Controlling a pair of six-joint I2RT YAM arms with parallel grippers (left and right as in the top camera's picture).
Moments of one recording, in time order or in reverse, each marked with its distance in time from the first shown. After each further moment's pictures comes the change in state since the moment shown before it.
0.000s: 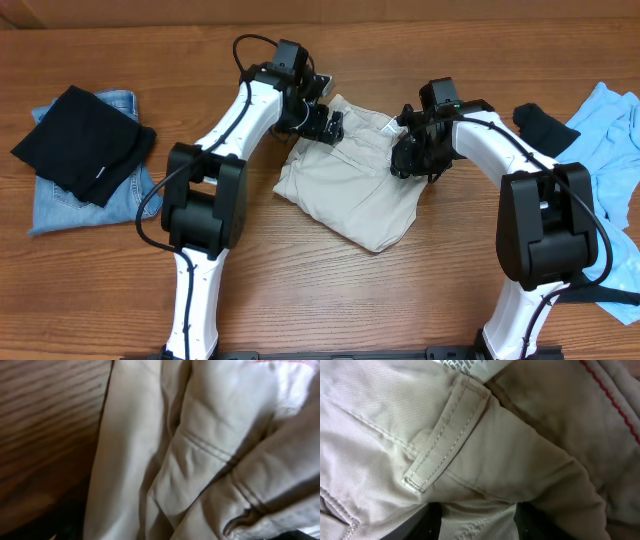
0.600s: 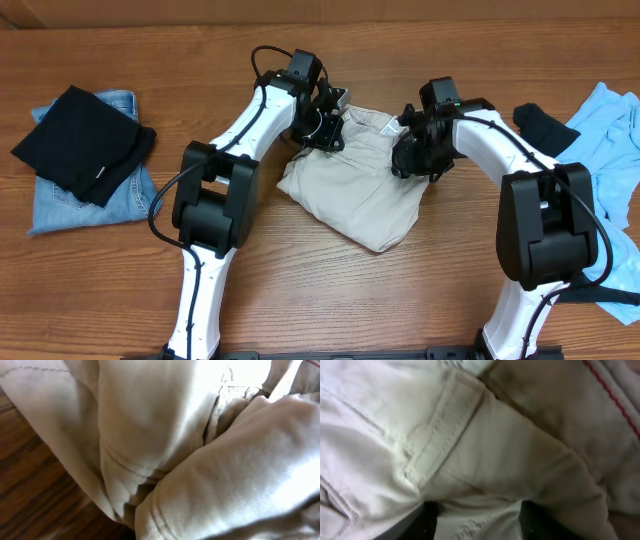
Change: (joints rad) left arm -0.043 0.033 0.012 -0.039 0.124 -0.003; right arm 0.000 -0.002 0.033 -0.064 0.028 0.014
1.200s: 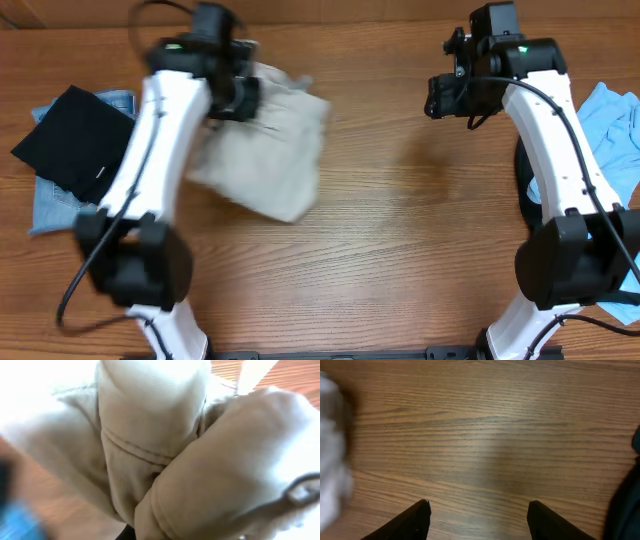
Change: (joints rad) left arm 0.245 -0.474 -0.018 -0.328 -0.419 -0.030; right arm -0.079 -0.122 0.421 -0.288 0.095 0.038
